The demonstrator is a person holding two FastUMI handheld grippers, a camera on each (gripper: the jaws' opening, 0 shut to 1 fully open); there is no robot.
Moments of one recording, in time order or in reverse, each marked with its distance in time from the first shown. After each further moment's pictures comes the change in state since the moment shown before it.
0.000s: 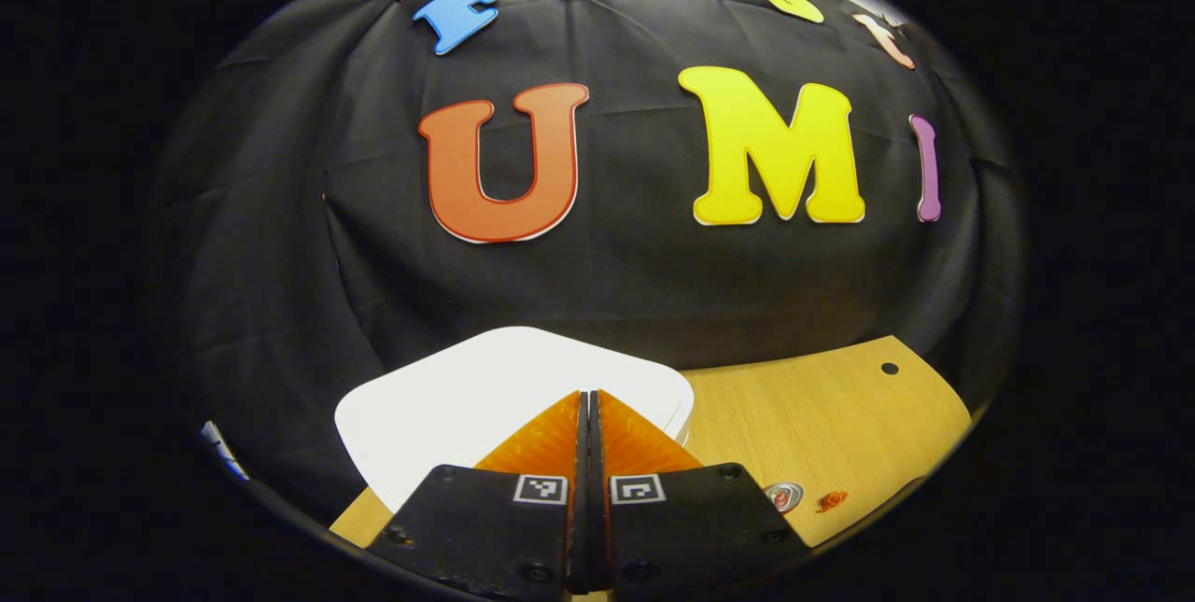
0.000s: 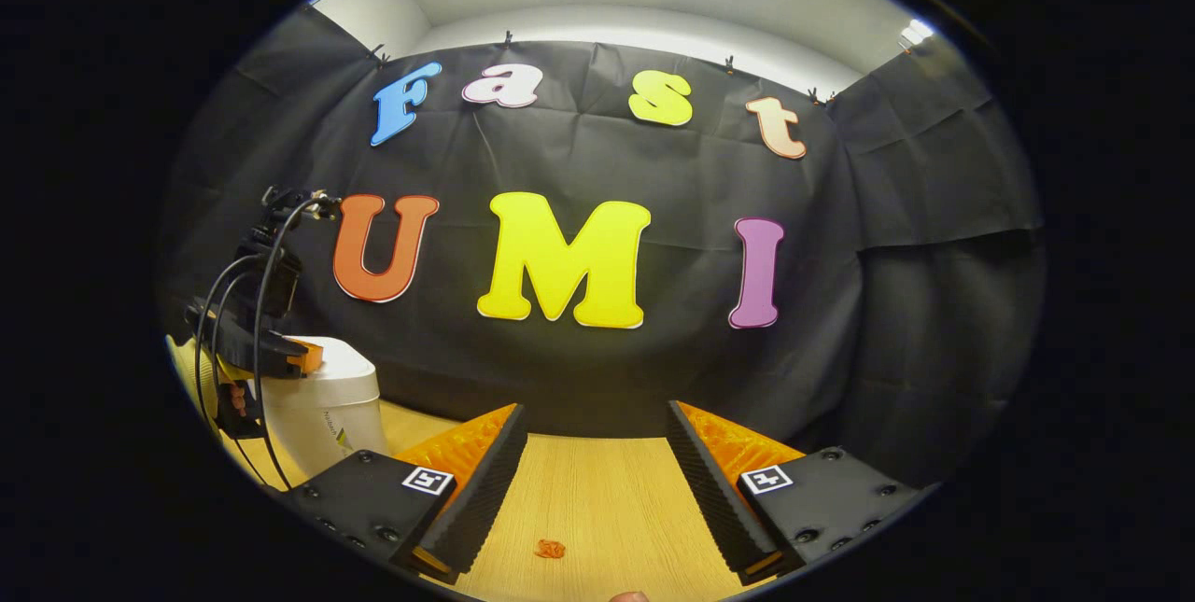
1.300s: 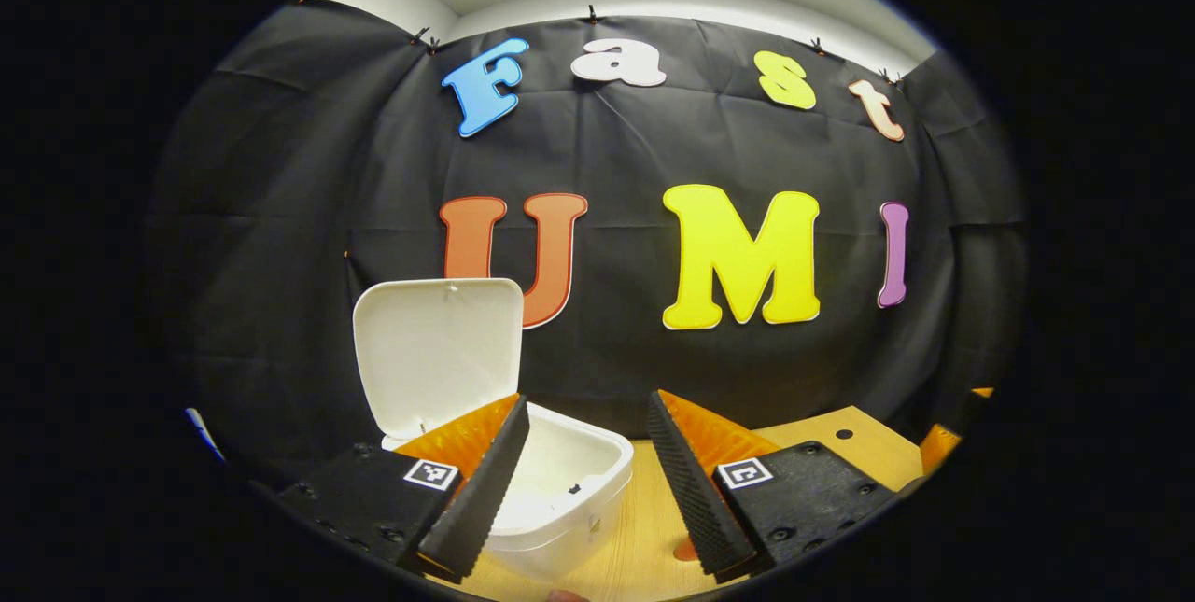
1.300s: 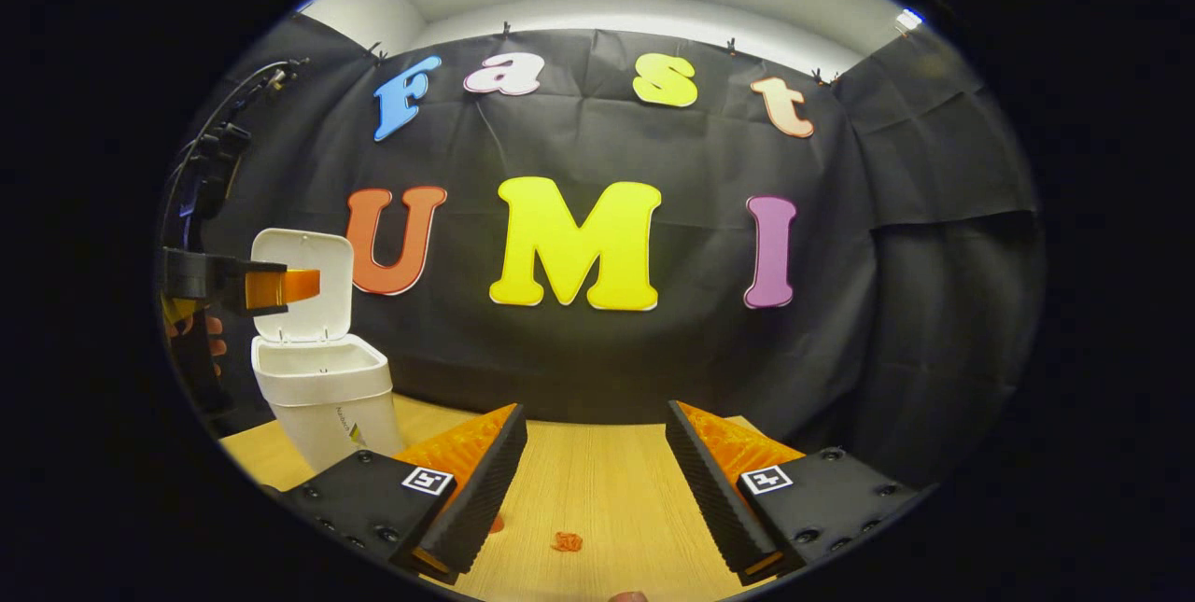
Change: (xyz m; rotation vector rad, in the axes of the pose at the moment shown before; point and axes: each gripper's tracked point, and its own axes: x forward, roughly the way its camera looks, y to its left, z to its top) left arm -0.090 -0.014 0.070 -0.088 -0.241 -0.038; right arm 0.008 0.013 -0.036 0.040 0.103 0.050
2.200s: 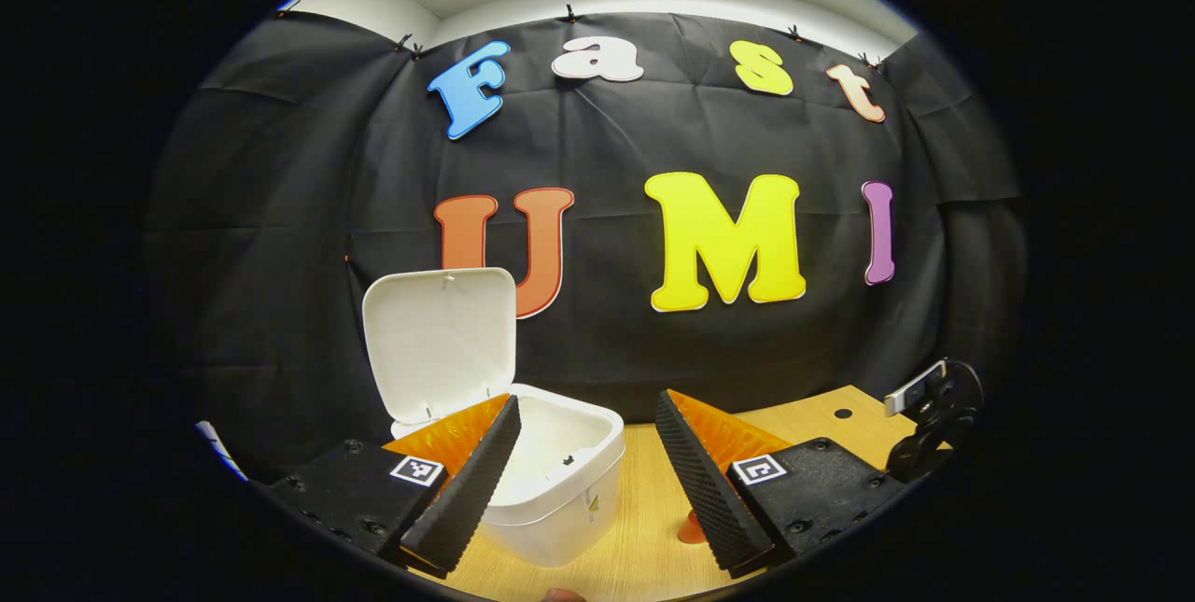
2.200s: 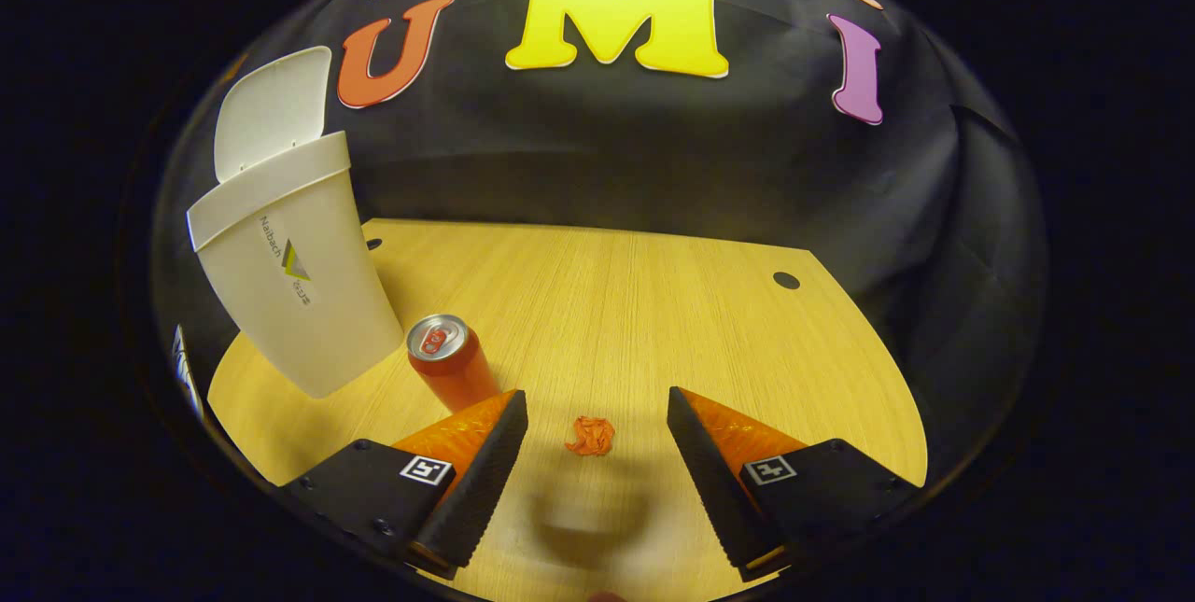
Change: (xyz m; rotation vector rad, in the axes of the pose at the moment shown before) left arm -0.027 -0.014 -0.014 0.053 0.031 -0.015; right arm 0.062 0.019 -0.218 -0.060 0.619 0.083
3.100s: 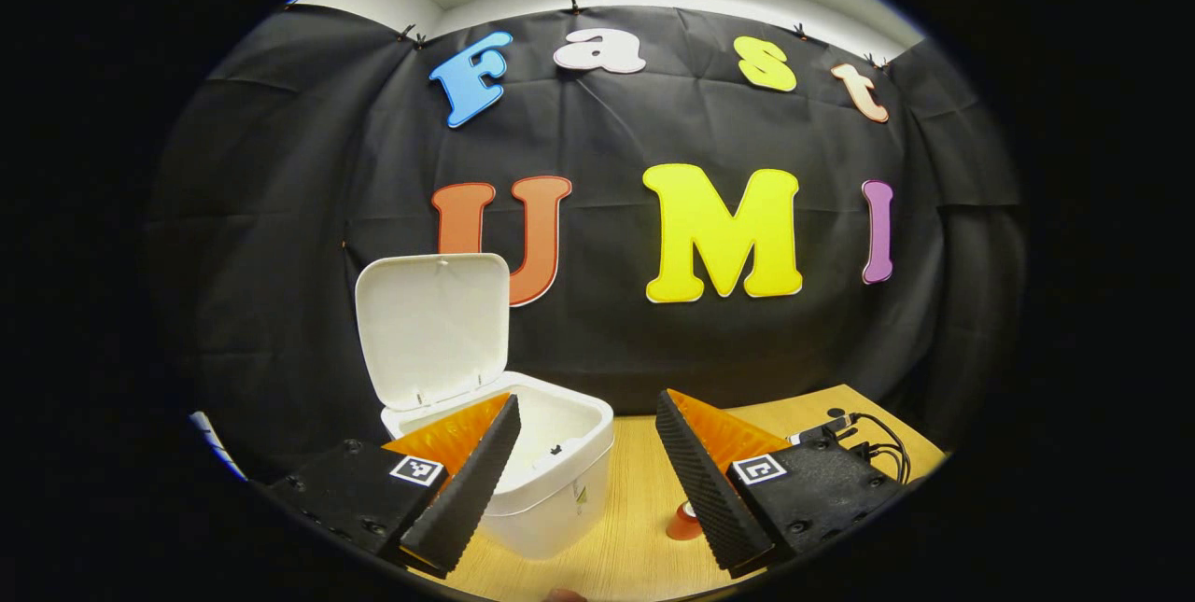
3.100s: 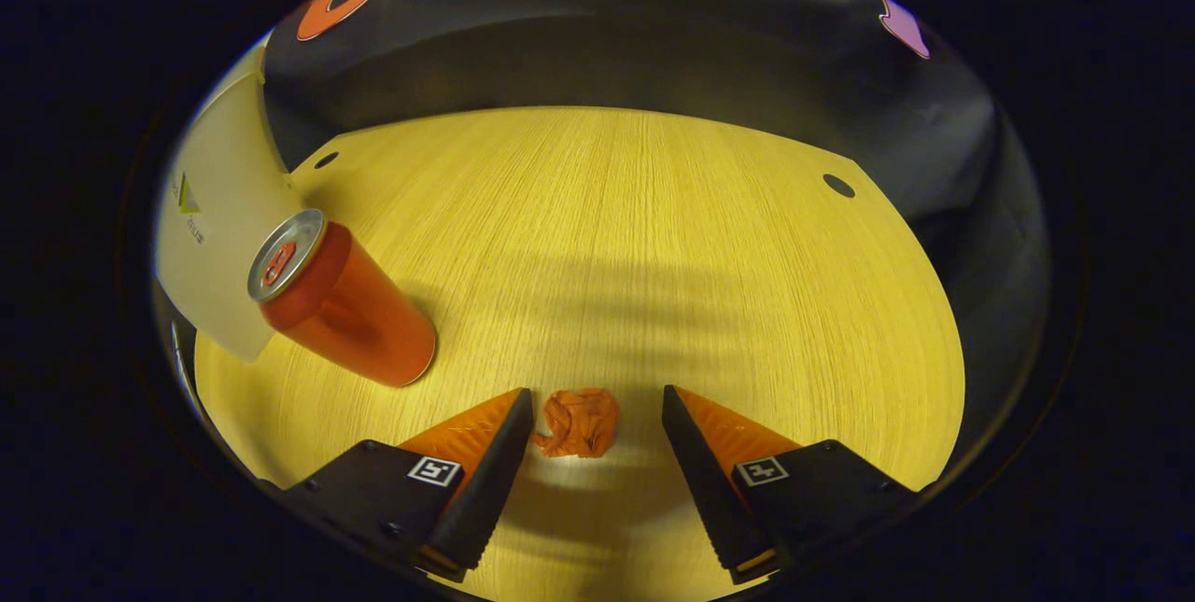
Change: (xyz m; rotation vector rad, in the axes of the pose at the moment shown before) left arm 0.001 -0.007 -0.009 -0.028 0.027 0.004; right arm 0.094 -0.001 -0.068 0.011 0.322 0.010
